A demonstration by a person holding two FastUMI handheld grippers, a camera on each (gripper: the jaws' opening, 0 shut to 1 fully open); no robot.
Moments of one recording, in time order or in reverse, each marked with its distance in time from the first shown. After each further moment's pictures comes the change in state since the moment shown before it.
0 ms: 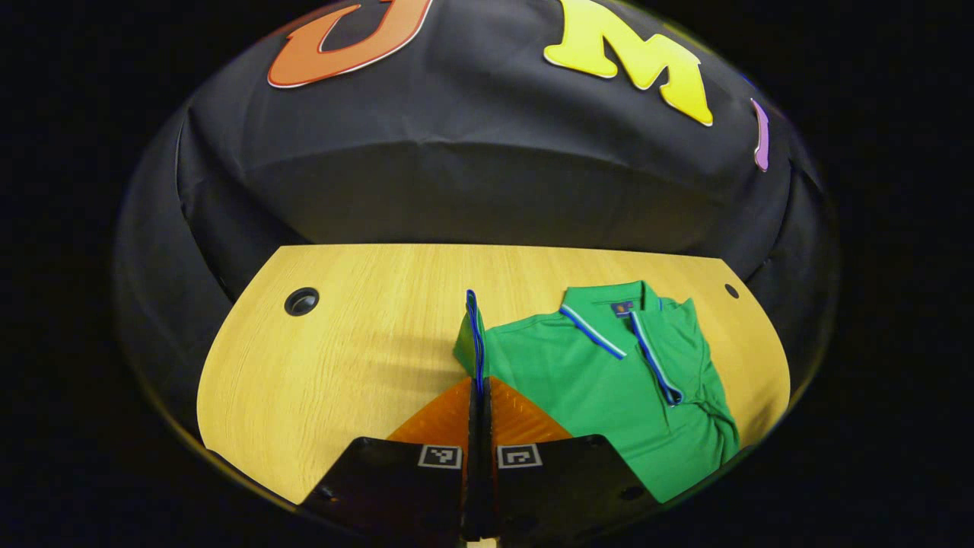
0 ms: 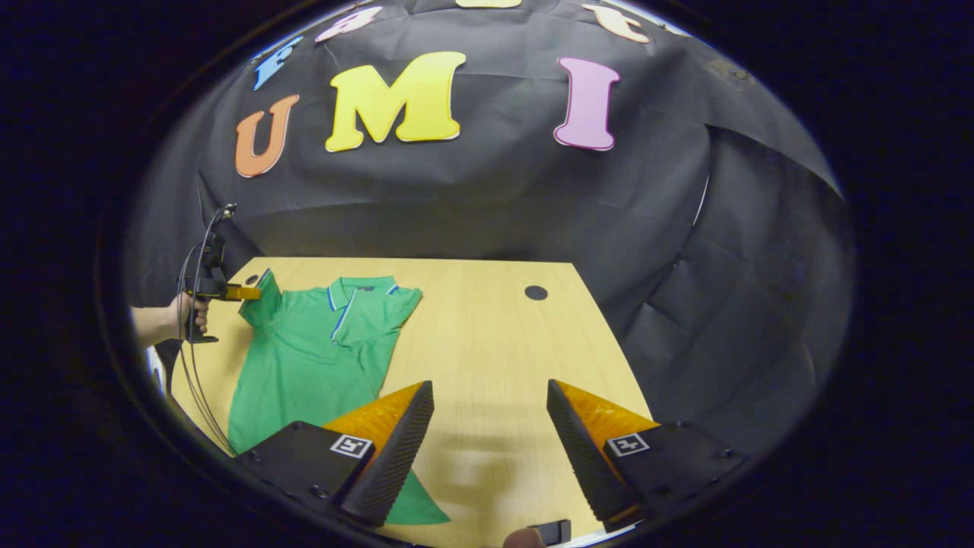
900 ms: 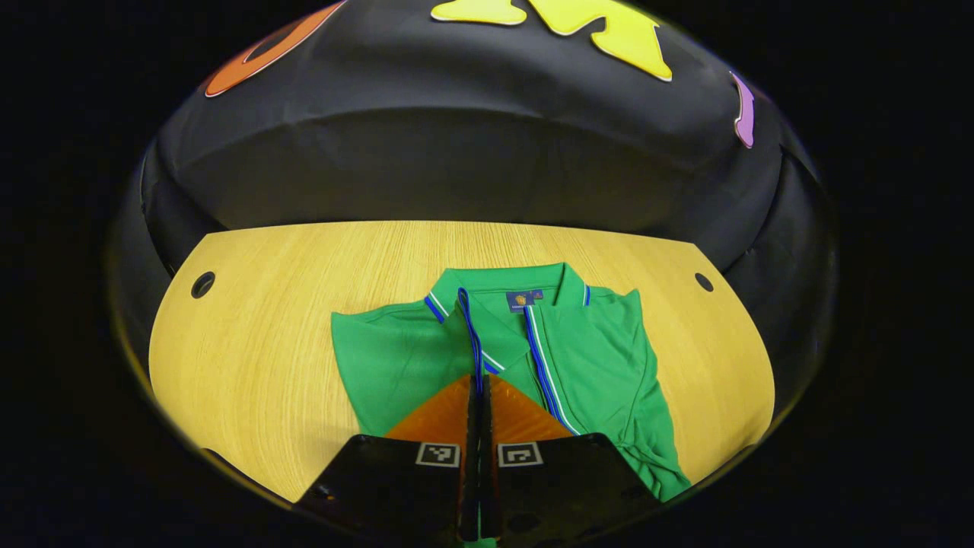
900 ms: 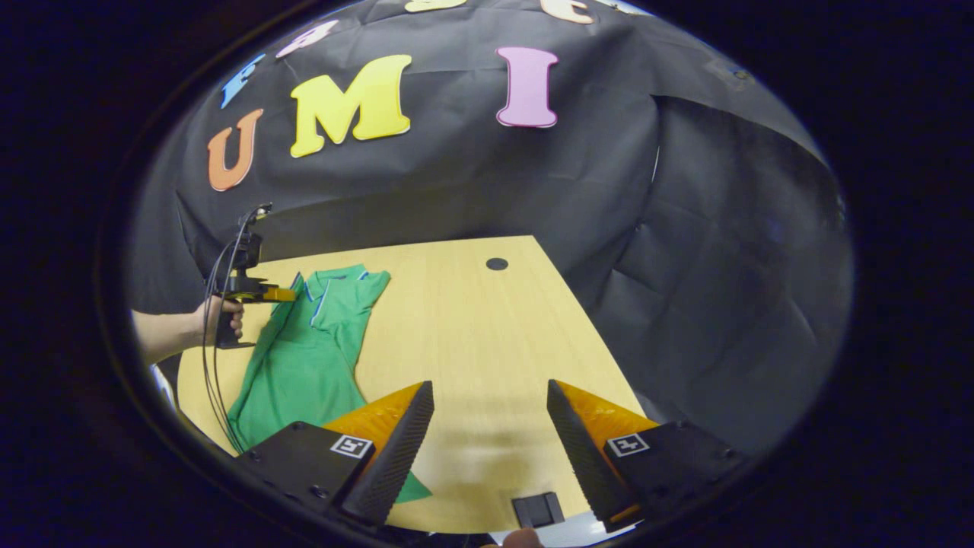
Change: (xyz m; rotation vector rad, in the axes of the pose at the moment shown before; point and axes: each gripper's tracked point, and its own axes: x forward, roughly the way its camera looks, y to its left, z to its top) left arm 0.069 -0.141 -0.028 -0.003 0.101 -0.079; right arm -0.037 -0.049 -0.058 0.115 0.047 -0.085
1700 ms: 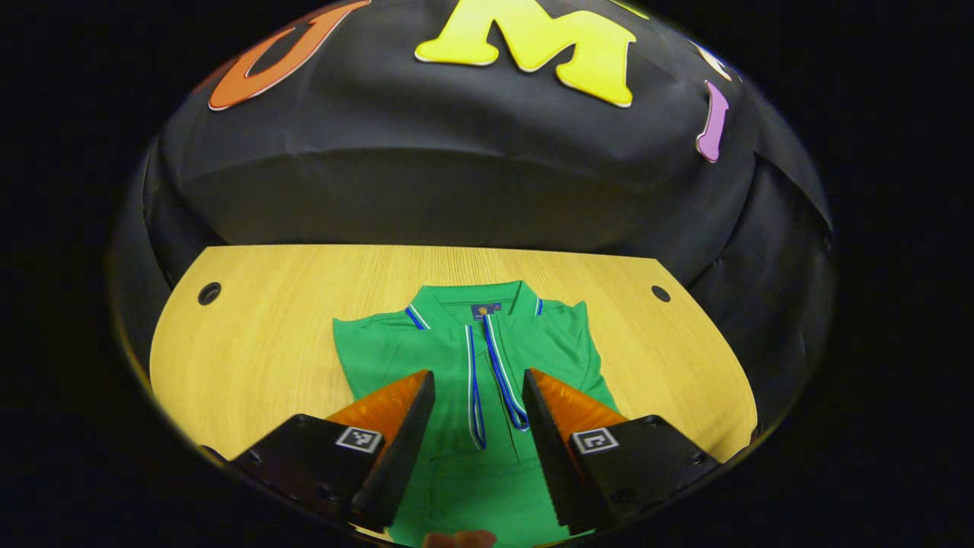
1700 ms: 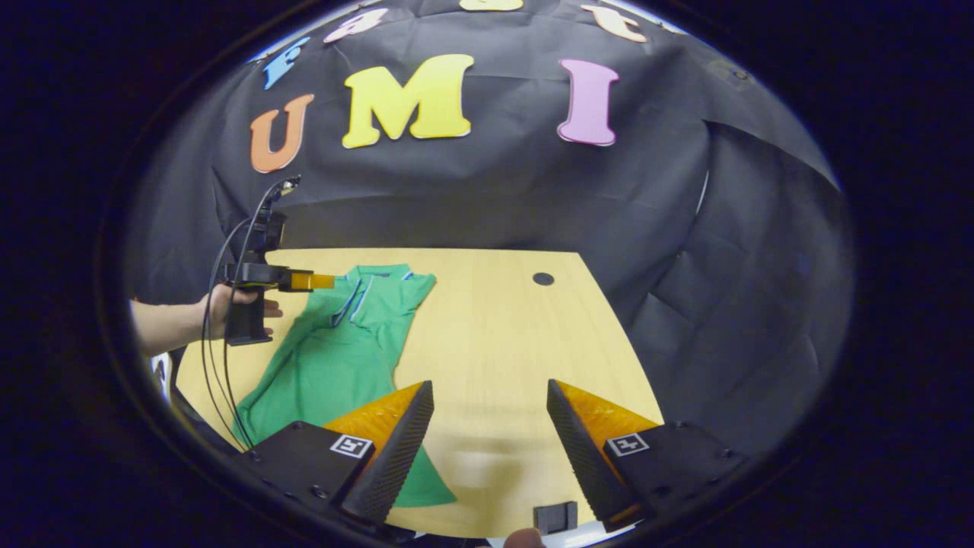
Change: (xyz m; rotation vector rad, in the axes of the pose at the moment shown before) left arm -0.093 -0.019 0.016 0.009 -0.134 -0.058; right arm -0.004 0.076 0.011 -0.120 -0.050 0.134
